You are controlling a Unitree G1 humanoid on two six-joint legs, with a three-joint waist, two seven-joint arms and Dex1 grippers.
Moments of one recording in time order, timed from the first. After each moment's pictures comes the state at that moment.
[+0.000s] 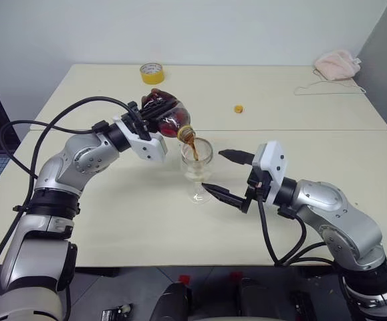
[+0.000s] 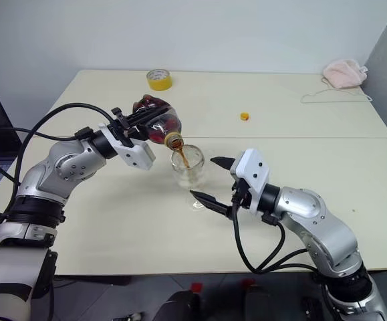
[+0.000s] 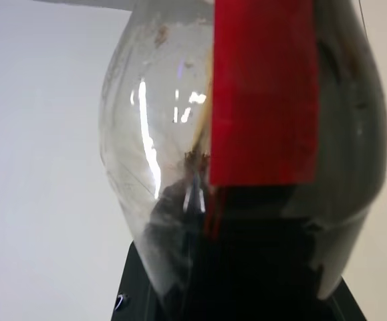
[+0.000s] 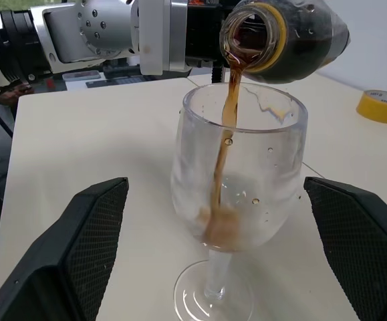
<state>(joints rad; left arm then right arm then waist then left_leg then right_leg) -0.78 0.73 -0.13 0.50 0.55 -0.88 -0.25 -0.35 -0.49 0.18 -0.62 0.49 0.64 0.59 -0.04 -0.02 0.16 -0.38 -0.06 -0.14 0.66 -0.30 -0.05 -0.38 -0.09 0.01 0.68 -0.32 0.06</state>
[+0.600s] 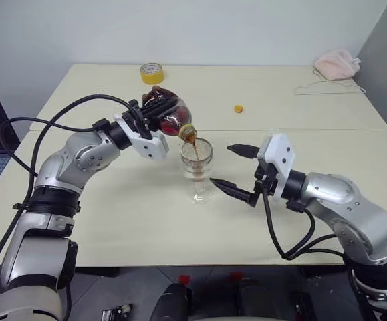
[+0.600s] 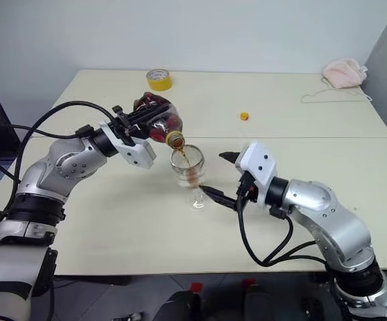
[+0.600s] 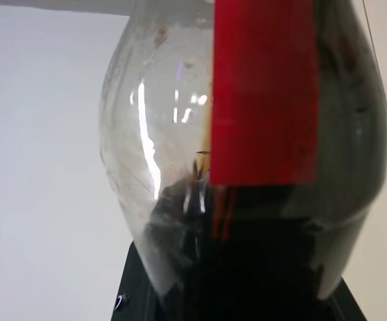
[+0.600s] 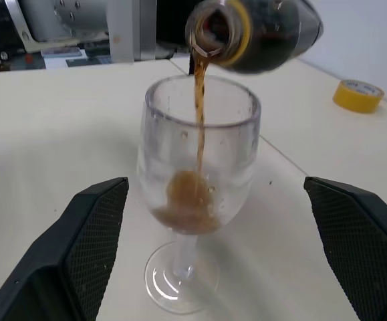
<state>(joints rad) -0.80 0.73 -0.15 0.50 0.57 -0.89 -0.23 -0.42 -0.55 0.10 -0.65 0.53 0.74 0.59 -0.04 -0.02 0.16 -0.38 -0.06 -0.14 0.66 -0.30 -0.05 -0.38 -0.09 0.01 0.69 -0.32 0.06</state>
